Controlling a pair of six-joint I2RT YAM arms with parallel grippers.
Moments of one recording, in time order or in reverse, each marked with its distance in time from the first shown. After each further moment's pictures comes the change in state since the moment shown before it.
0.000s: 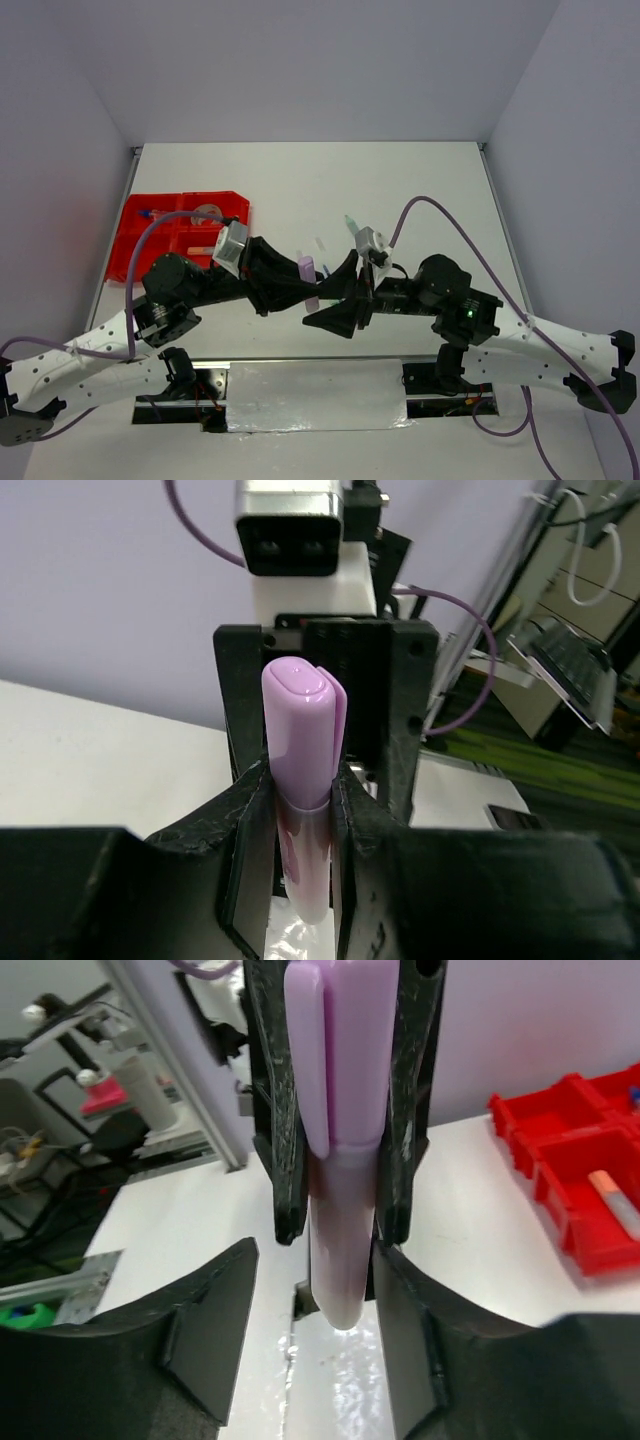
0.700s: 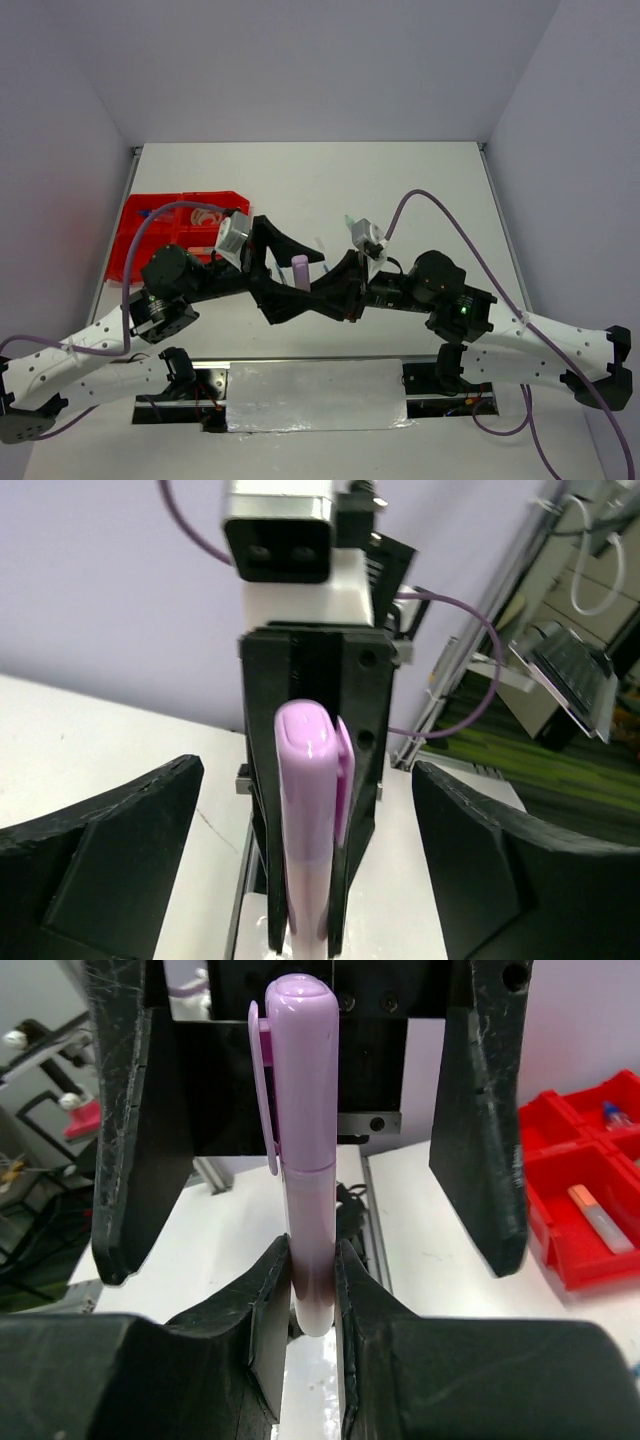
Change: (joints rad) left arm 0.000 0.028 0.074 -0.064 0.028 0.003; right arm 0.002 0.047 0.037 0.042 0.028 0.011
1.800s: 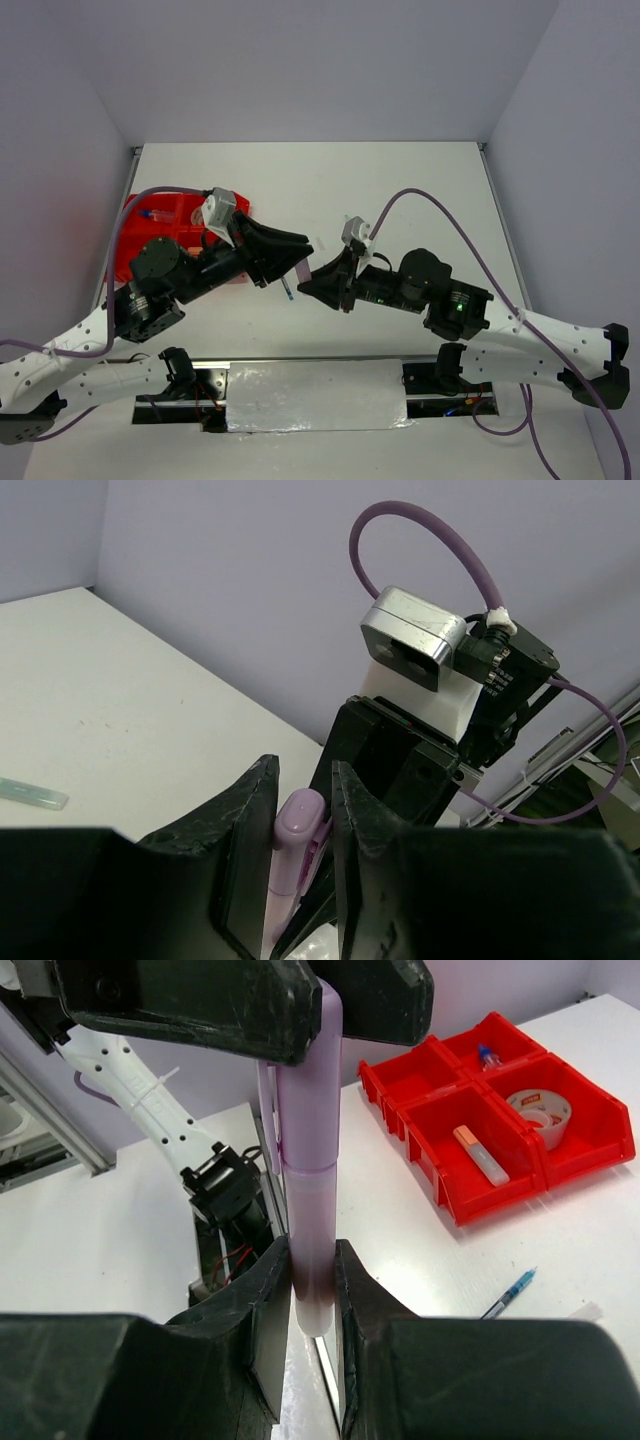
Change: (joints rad) left arm -0.003 -0.008 0.128 -0.265 -0.370 -0.036; right arm -0.003 0.031 0.015 -0.140 0.201 -0.131
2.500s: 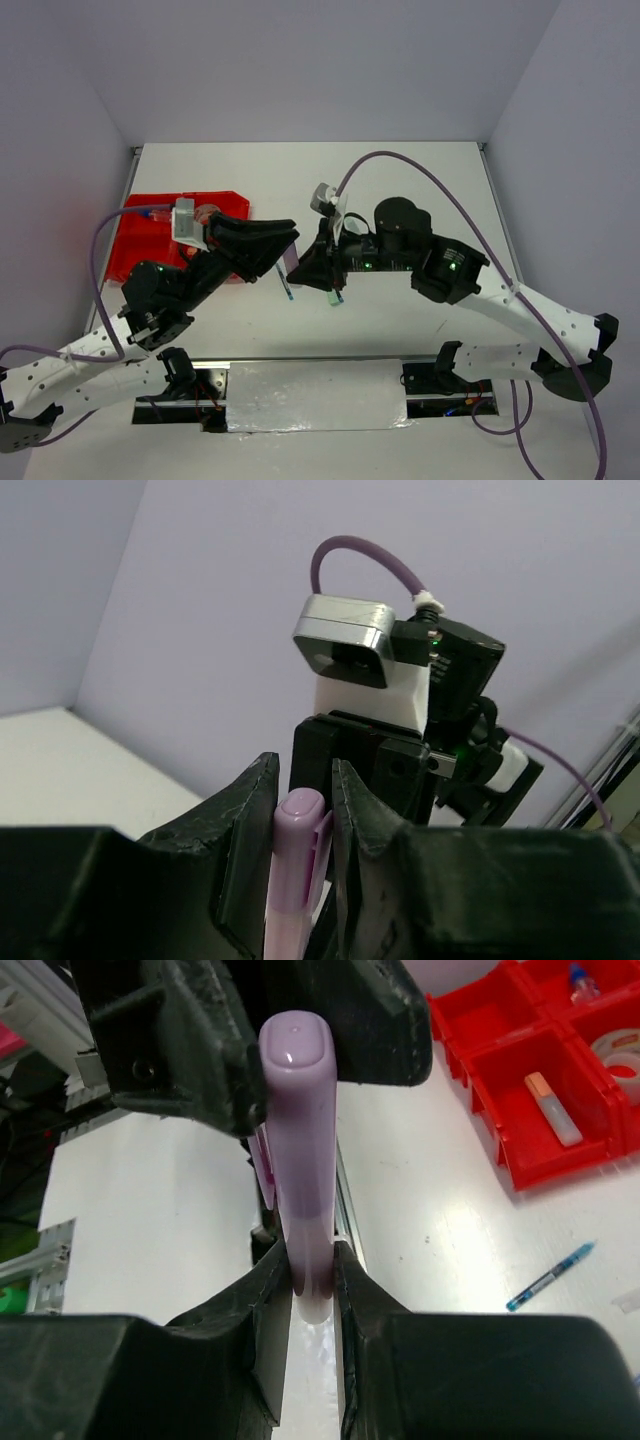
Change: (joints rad) left arm 0.024 -0.052 -0.257 0.442 -0.048 -0.070; right arm -0.149 0.206 0.360 -0.330 -0.285 0.050
